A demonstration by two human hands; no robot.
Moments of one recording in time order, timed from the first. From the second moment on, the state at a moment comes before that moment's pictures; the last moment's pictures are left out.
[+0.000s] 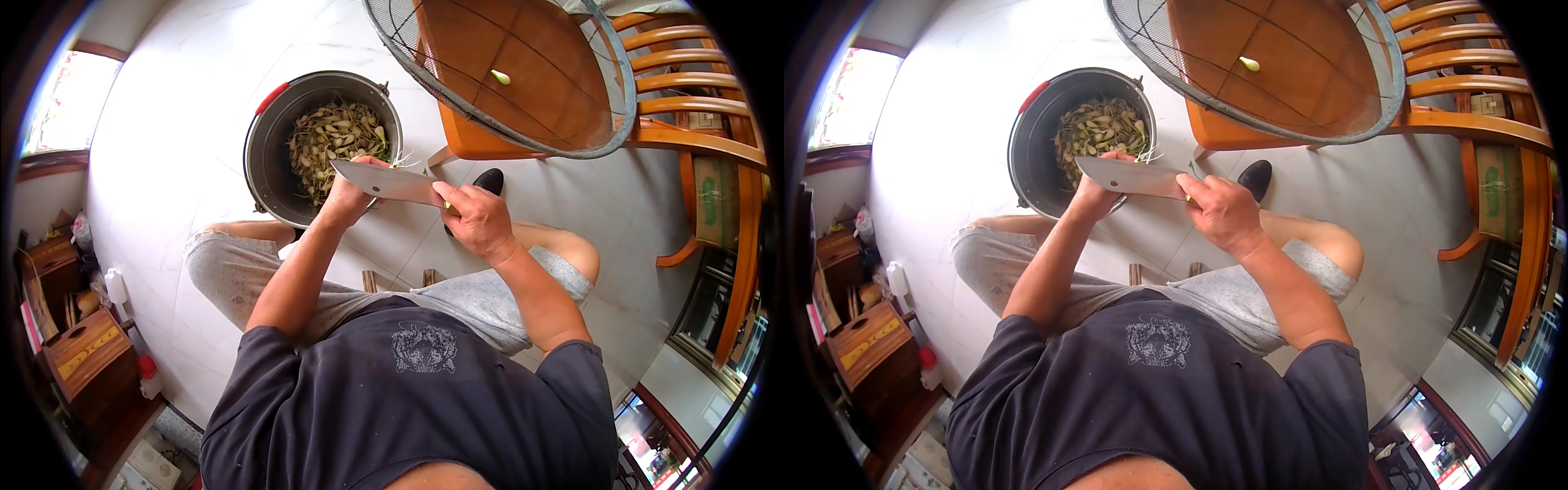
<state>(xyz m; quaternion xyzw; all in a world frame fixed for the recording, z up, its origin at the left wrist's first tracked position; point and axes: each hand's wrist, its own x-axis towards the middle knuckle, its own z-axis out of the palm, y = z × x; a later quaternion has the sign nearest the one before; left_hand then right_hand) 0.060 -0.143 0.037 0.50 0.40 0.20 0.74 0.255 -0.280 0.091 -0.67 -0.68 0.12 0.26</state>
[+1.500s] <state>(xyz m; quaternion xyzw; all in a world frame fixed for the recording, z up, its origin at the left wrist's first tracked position) 0.072 -0.157 0.031 0.19 0.40 0.34 0.83 0.243 -0.285 0.092 -0.71 -0.49 0.33 0.38</state>
